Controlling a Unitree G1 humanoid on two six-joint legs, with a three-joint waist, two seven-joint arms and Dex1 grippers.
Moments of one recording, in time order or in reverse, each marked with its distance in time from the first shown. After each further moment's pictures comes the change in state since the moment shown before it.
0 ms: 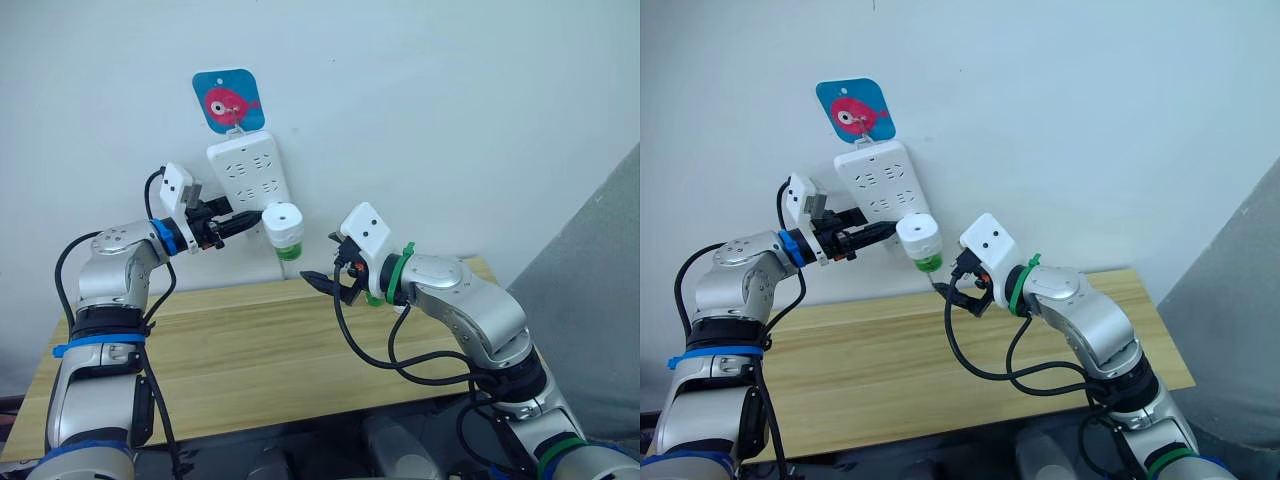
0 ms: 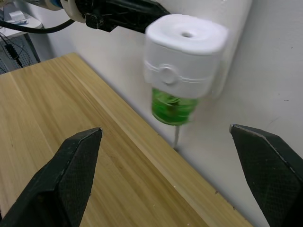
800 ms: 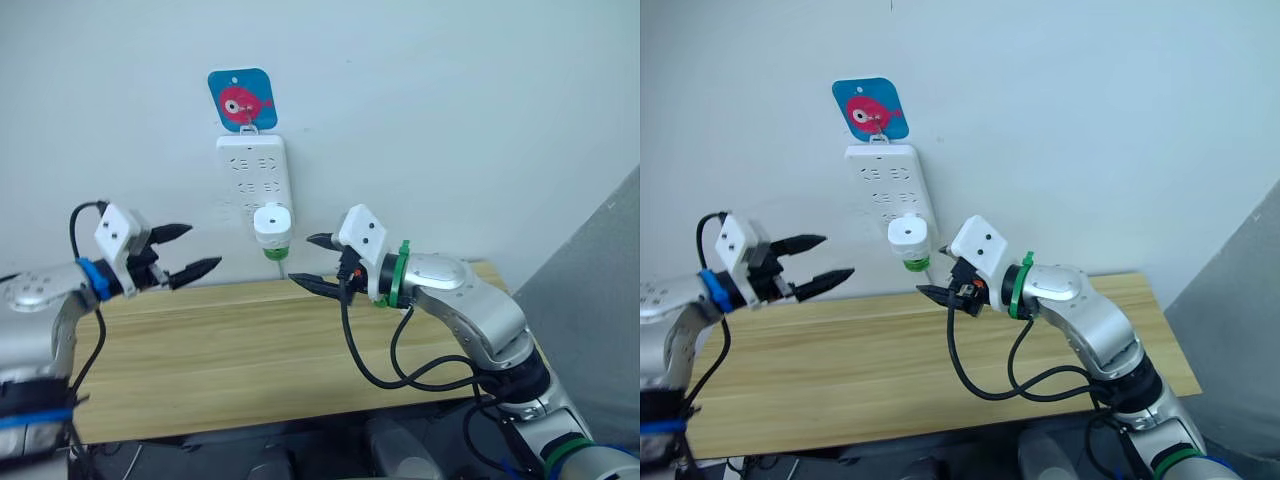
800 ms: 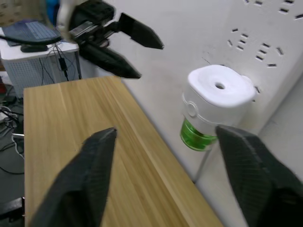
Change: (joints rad) left arm 0.521 0.183 0.173 -0.474 -0.056 0.012 0.003; right arm 0.006 -0.016 0.045 0.048 0.014 -0.224 0.133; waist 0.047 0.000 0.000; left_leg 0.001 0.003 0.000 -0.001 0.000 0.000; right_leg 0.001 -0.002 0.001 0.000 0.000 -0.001
